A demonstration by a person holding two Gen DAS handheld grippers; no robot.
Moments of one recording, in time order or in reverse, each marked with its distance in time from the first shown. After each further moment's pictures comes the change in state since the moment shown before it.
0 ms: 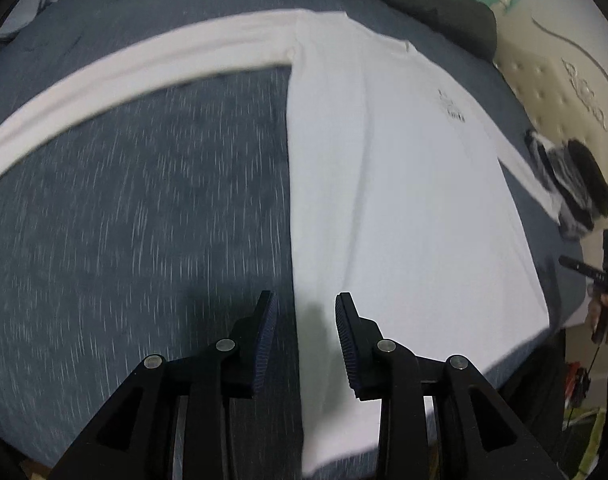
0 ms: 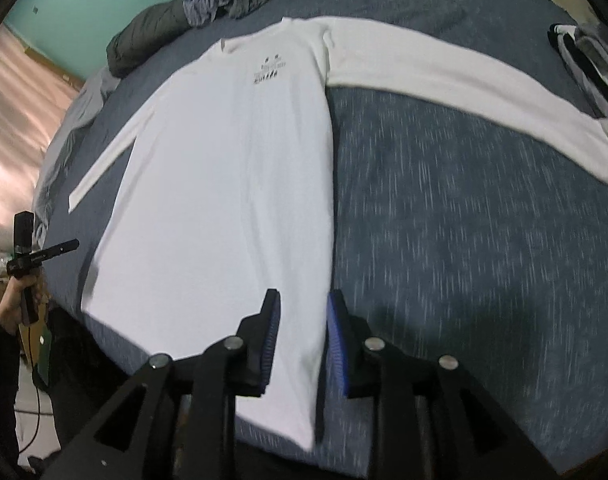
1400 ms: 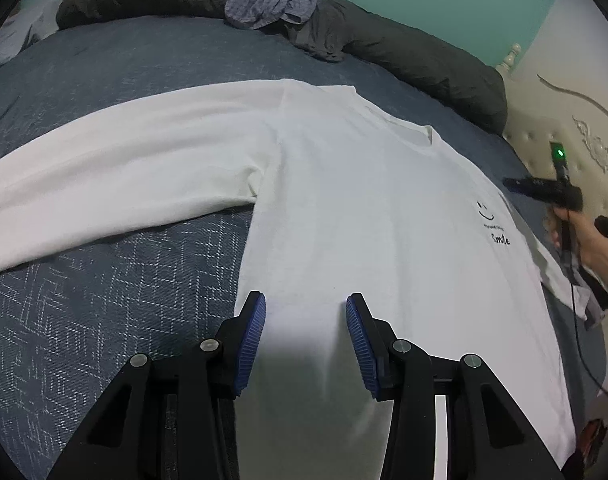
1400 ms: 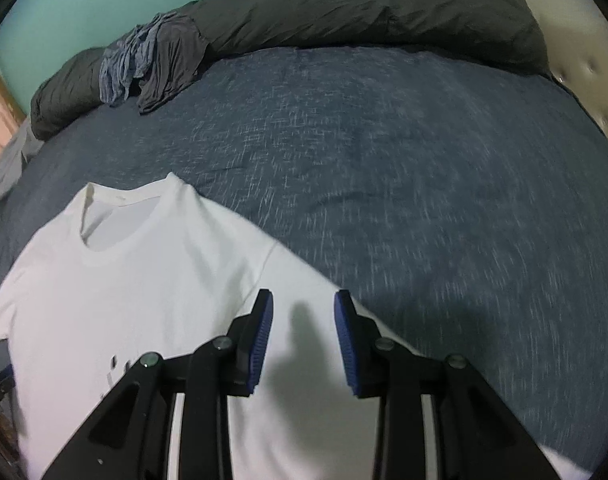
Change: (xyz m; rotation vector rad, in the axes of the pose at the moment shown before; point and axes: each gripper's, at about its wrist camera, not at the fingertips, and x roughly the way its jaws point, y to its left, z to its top) left arm 0.115 -0.012 0.140 -0.016 -0.293 -0.030; right arm 0.172 -0.045 0.384 -0.086 -0.215 -0.241
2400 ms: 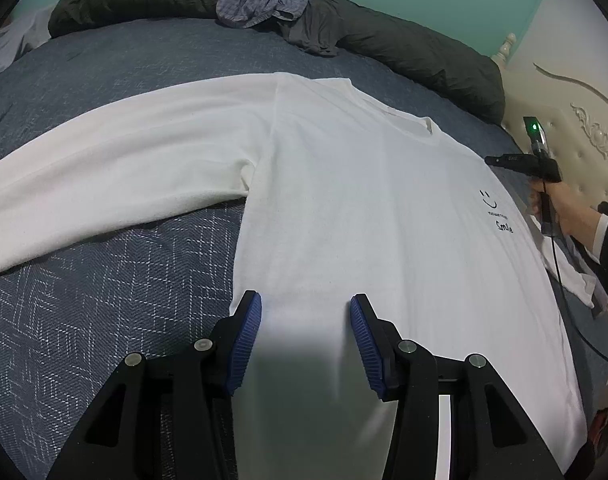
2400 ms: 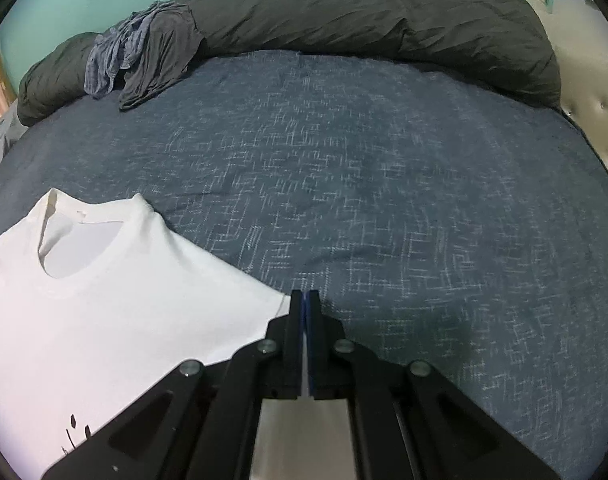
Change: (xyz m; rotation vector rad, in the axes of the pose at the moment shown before) left arm 0.010 0.001 -0.001 0.034 0.005 0.009; right arm 0.044 0.008 0.027 -0.061 -0.038 -0.068
